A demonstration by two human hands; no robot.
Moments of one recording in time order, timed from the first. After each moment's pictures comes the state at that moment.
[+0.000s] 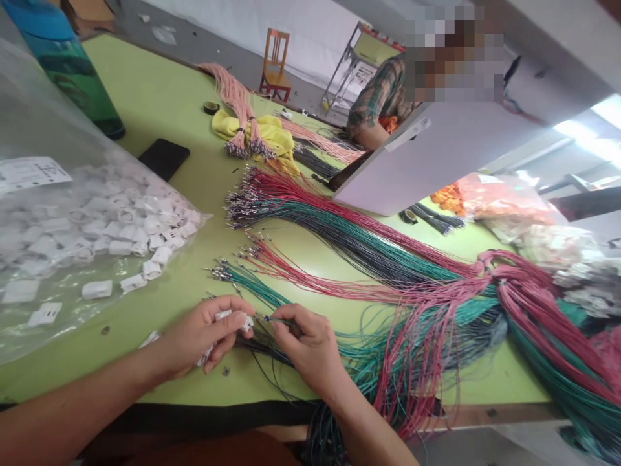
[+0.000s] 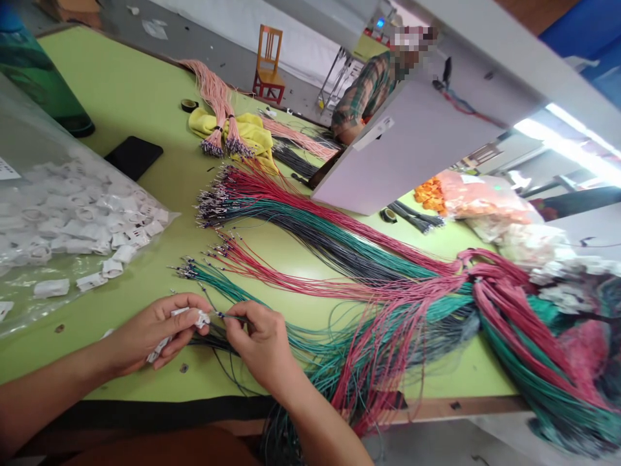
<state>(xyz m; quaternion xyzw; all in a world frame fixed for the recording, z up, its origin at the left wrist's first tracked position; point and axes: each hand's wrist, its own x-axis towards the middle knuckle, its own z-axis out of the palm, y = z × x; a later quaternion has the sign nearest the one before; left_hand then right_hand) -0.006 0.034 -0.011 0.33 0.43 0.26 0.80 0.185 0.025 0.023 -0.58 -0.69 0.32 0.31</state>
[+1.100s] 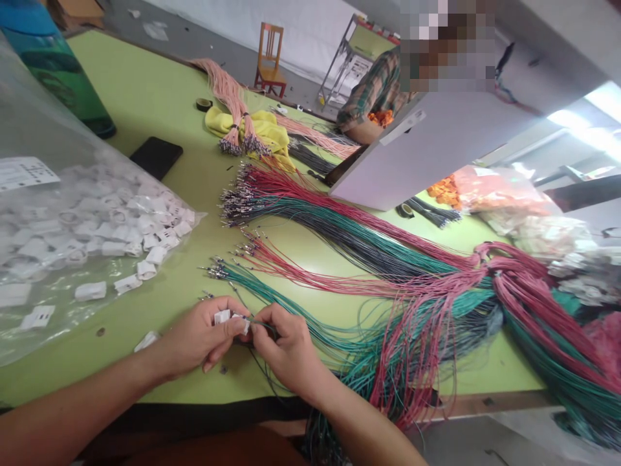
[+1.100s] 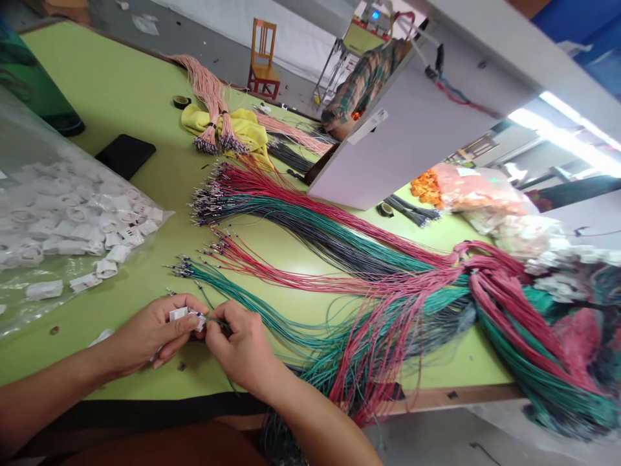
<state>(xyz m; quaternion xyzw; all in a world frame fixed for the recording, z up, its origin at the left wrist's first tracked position) -0.004 0.029 -0.019 0.38 0.42 0.26 0.78 0.168 0.019 0.011 -0.55 -0.70 0.36 0.30</state>
